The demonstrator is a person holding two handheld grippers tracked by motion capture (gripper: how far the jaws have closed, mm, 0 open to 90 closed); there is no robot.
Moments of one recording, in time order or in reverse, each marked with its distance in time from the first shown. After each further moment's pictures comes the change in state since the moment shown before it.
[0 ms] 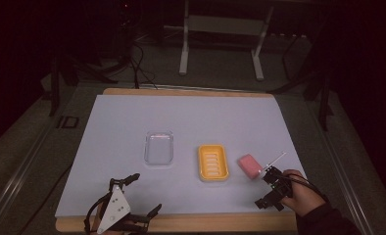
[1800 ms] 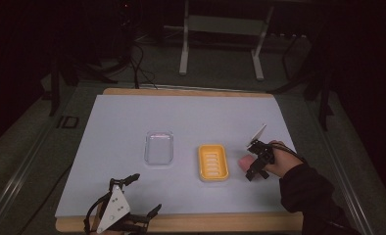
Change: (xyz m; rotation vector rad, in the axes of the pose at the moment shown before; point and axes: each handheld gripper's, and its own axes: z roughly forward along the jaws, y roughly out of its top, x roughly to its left) left arm 0.001 -0.001 0.000 0.006 -0.008 -0.006; right arm -0.039 0.090 0.012 0.125 -0.025 0.039
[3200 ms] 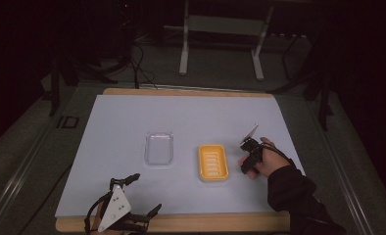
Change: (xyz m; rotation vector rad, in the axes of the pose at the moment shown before) left arm 0.001 -0.001 0.002 0.013 0.002 0.001; right arm 0.000 0.023 0.026 -0.066 -0.090 0.030
